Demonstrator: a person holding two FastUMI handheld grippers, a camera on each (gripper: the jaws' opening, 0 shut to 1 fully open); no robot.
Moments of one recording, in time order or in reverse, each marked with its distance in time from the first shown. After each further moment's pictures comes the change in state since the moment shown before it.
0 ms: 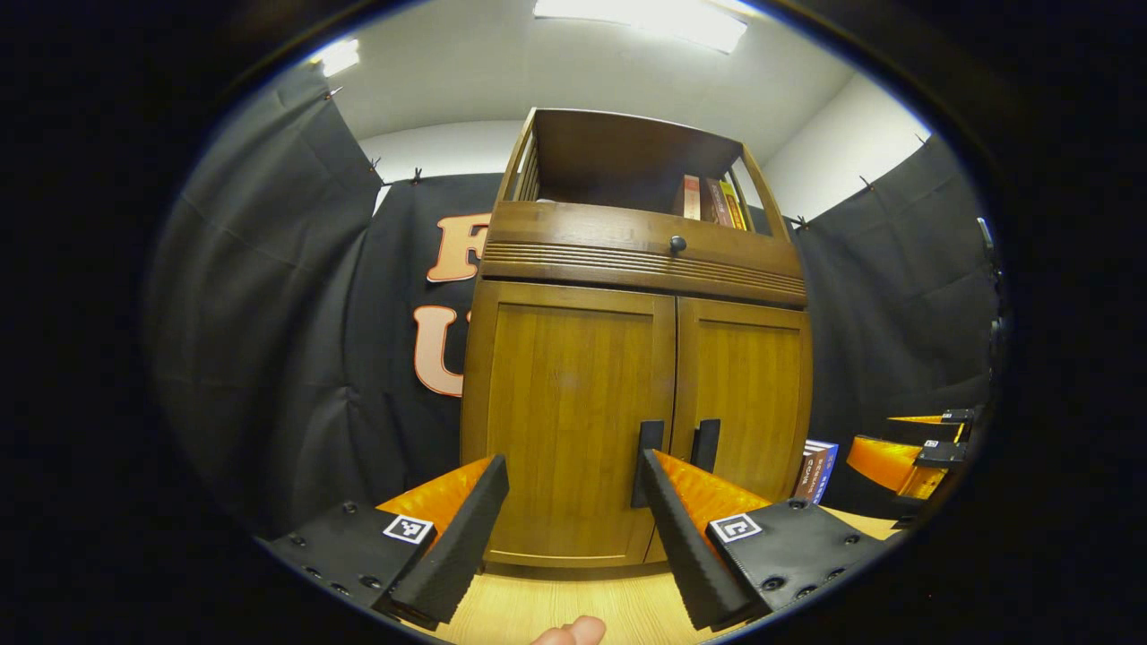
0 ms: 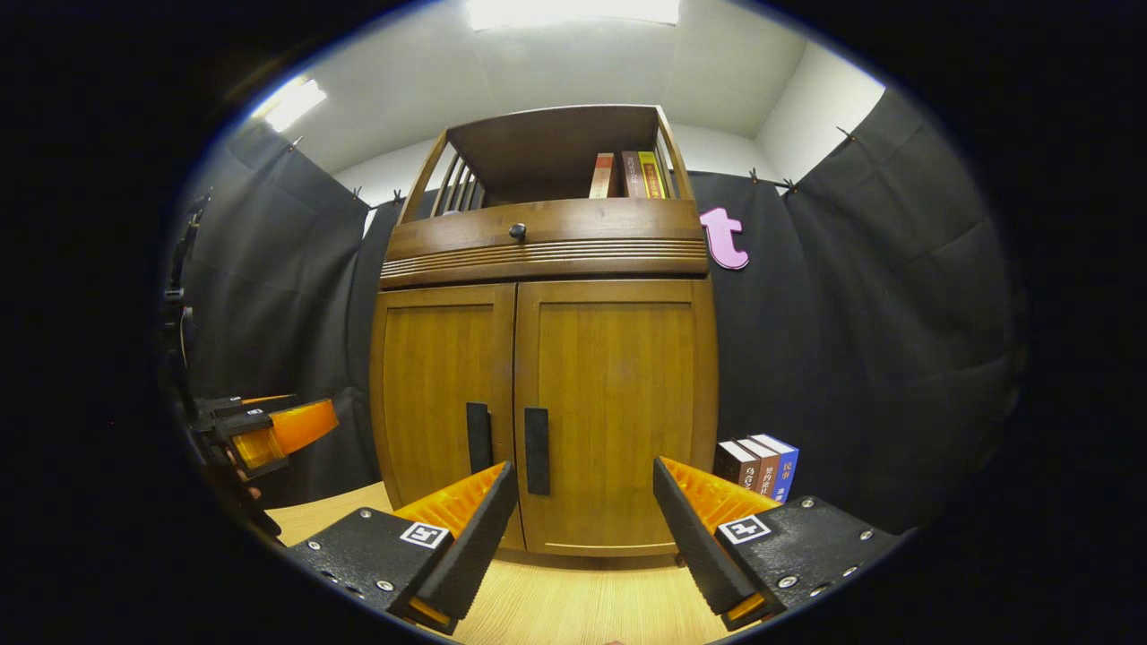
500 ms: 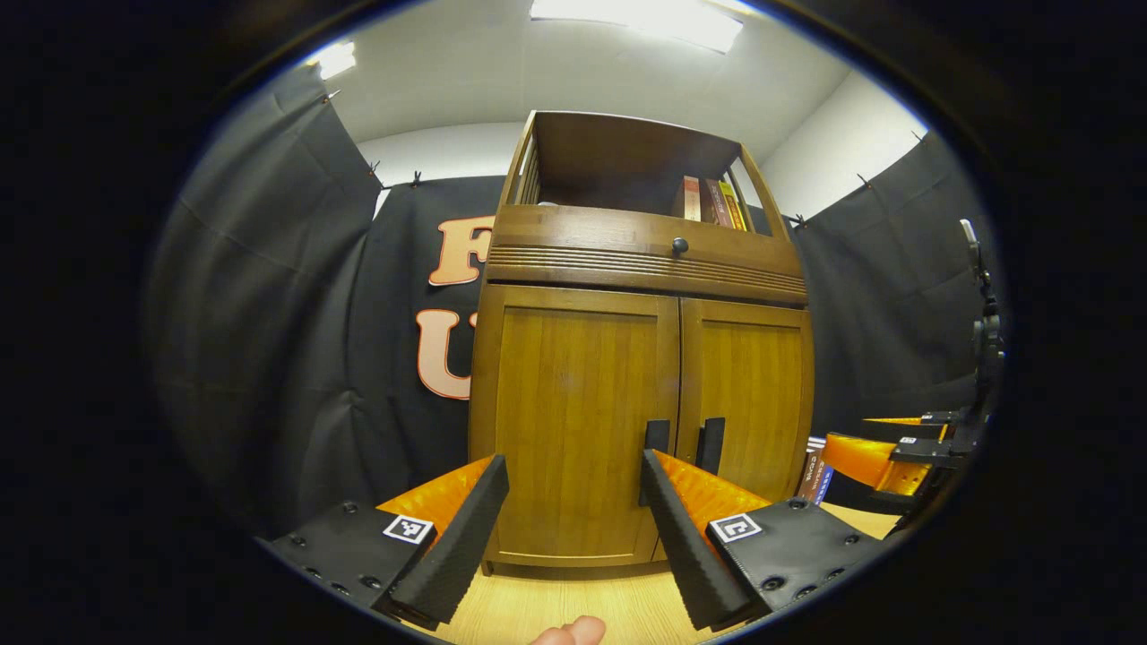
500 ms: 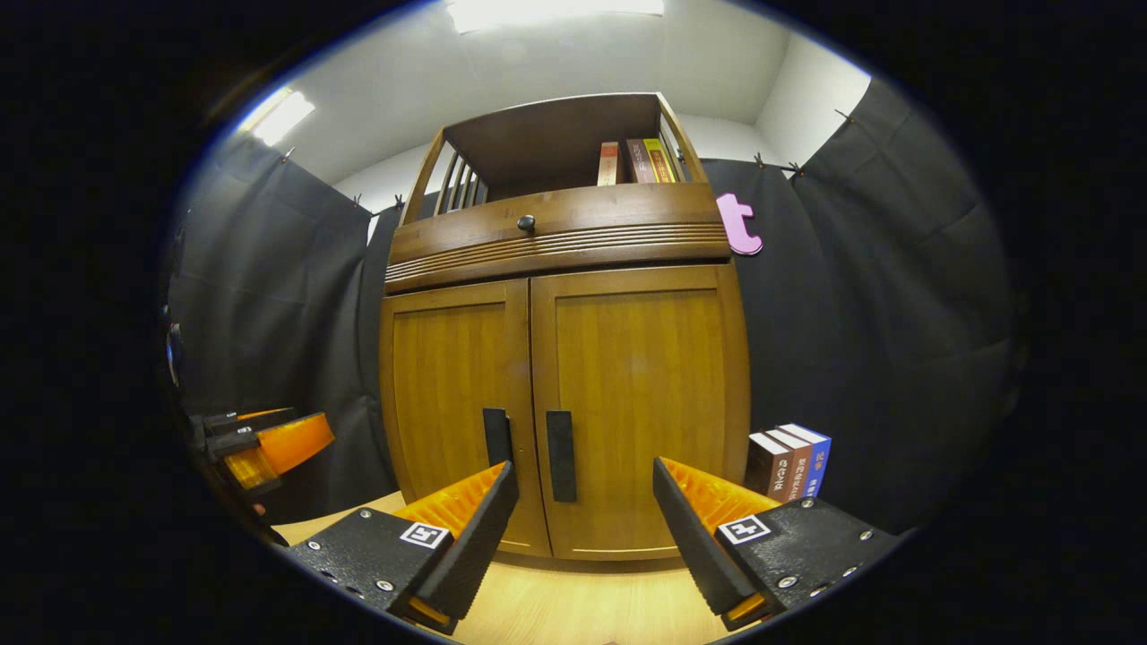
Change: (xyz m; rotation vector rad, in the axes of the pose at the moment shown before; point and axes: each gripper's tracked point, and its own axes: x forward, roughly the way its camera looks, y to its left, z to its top) left arm -0.005 0.011 0.004 0.018 -0.009 0.010; right arm 0.037 0.025 -0.001 0.069 0.017 0.049
